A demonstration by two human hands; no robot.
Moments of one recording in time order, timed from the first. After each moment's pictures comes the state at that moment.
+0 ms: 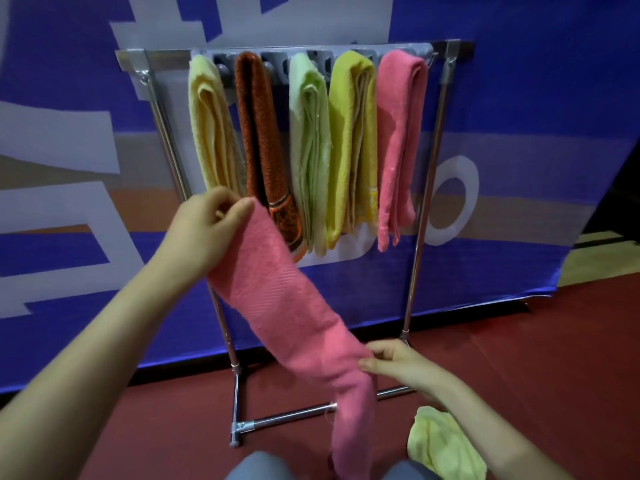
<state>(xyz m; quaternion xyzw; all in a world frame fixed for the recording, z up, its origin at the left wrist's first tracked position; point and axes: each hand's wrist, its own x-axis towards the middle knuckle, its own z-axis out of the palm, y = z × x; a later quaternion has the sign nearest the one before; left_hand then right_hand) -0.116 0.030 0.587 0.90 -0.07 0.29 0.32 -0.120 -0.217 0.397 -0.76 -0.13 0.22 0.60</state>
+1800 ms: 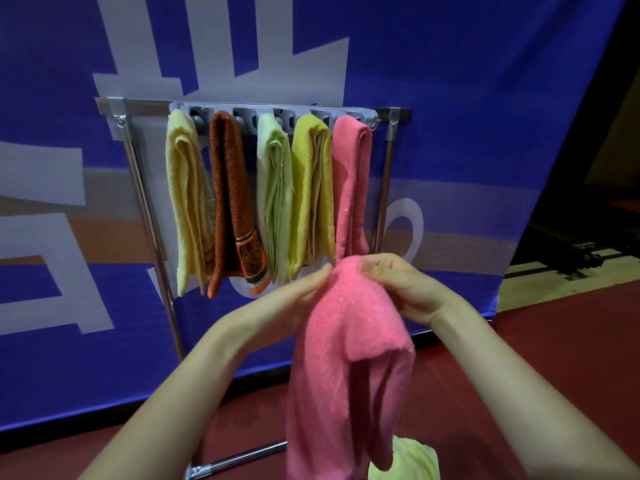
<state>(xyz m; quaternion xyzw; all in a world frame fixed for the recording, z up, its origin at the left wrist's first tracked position) -0.151 -0.069 0.568 0.64 -0.23 -0.27 0.68 -0.139 -0.246 0.576 -0.65 -0.26 0.18 0.70</state>
